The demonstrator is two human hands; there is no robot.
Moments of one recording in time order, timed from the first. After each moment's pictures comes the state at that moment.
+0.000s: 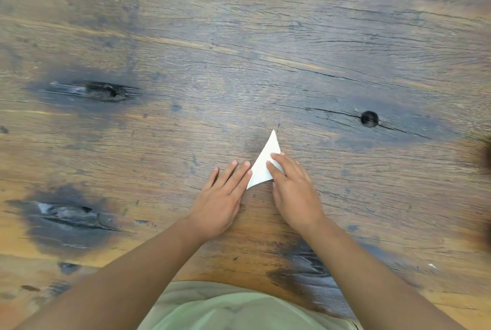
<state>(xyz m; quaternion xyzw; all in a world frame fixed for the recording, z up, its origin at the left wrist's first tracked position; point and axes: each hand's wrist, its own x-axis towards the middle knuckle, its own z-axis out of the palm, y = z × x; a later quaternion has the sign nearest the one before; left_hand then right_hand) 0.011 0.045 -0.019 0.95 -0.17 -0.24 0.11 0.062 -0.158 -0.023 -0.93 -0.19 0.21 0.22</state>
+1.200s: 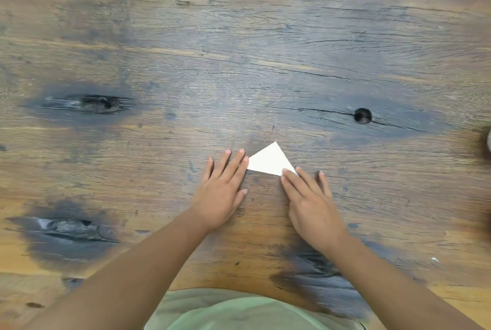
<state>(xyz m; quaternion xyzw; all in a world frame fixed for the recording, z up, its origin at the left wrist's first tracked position) 0.040 0.042 -0.027 0.95 -0.13 -0.27 0.08 0.037 -0.200 -0.020 -0.95 -0.22 0.22 0.09</state>
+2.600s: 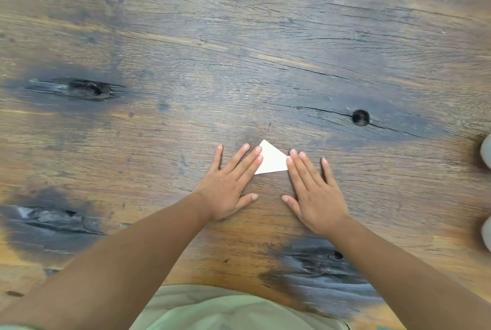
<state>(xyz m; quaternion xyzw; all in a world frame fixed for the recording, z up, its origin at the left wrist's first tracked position) 0.052 0.029 -0.051 0.93 -0.26 -0.23 0.05 0.060 -0.234 -0.047 -0.93 -0.28 0.22 0.01</state>
